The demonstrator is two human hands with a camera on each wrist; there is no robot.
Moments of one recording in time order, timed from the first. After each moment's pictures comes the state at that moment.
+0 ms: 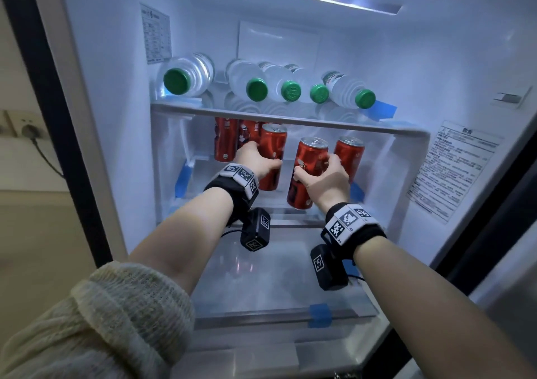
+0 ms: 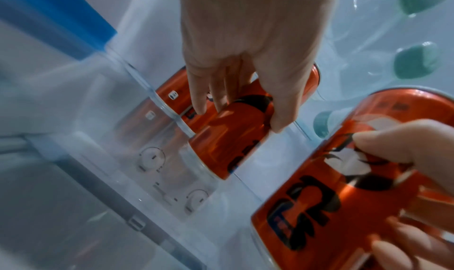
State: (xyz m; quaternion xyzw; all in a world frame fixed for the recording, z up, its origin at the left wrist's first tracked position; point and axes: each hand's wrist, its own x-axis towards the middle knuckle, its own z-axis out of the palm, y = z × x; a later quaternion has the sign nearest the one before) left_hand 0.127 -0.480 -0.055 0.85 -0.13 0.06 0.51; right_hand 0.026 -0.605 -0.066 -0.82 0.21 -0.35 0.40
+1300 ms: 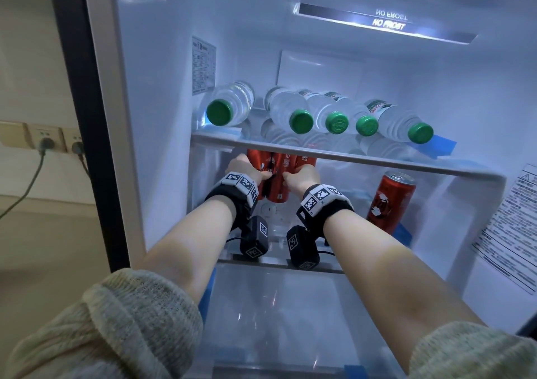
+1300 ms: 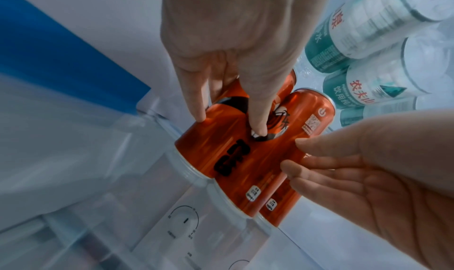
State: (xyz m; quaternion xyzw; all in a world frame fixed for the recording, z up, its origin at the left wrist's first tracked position) left_hand 0.193 -0.420 -0.041 0.86 -0.02 0.06 0.50; right_hand 0.177 -0.554 -0.048 -0.87 0.19 -0.17 0.43
